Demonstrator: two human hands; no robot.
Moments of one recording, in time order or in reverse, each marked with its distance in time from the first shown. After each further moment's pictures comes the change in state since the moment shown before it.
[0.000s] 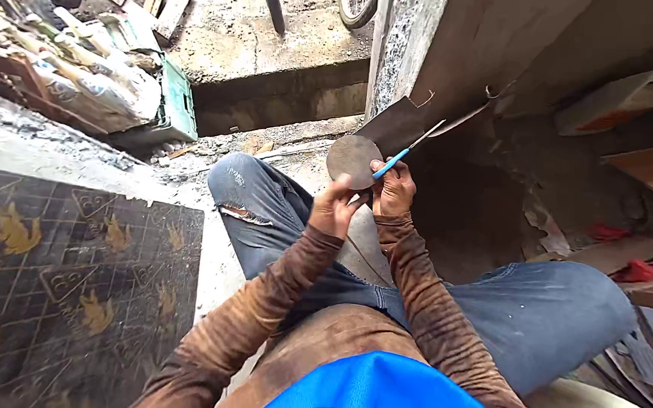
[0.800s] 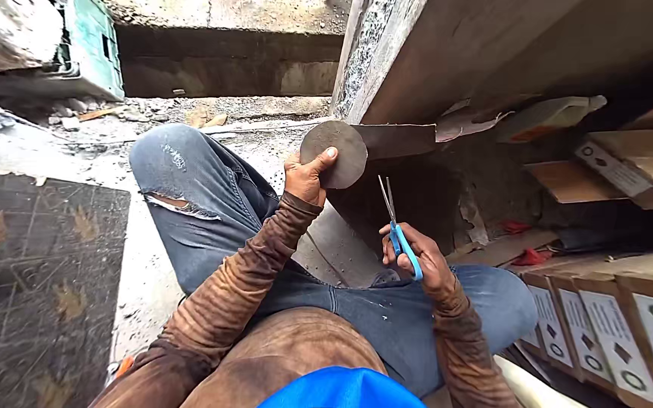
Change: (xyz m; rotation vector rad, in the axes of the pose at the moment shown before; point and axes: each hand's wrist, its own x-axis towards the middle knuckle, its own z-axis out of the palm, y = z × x) left_hand 0.043 -0.028 0.038 0.065 0.042 0.192; right_hand -0.014 -0.130 -0.169 -0.803 -0.924 0.071
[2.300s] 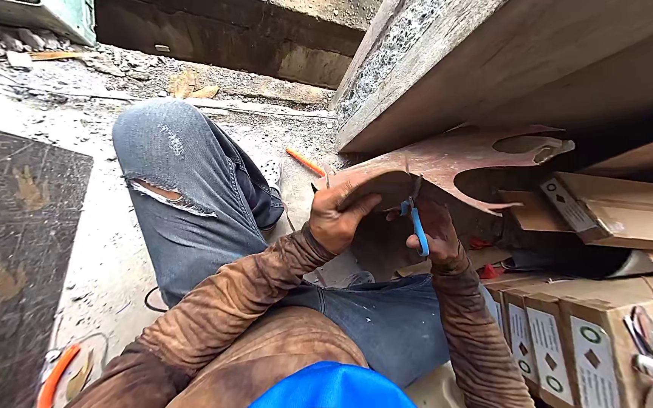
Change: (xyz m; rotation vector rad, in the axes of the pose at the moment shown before) left_hand -0.034 -0.015 -0.007 0.204 -0.358 0.544; right_hand 0.085 -0.020 -0.048 -0.171 -0.150 -0.242
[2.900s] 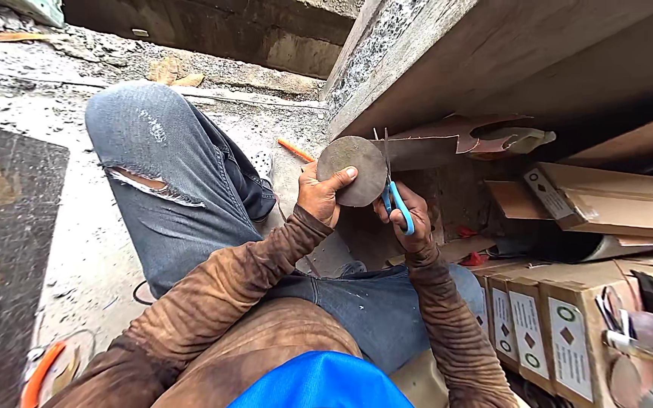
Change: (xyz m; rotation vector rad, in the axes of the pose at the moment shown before) left_hand 0.007 0.000 0.010 -0.472 0.466 -0.673; right_hand 0.003 0.004 0.036 0.210 0.174 0.104
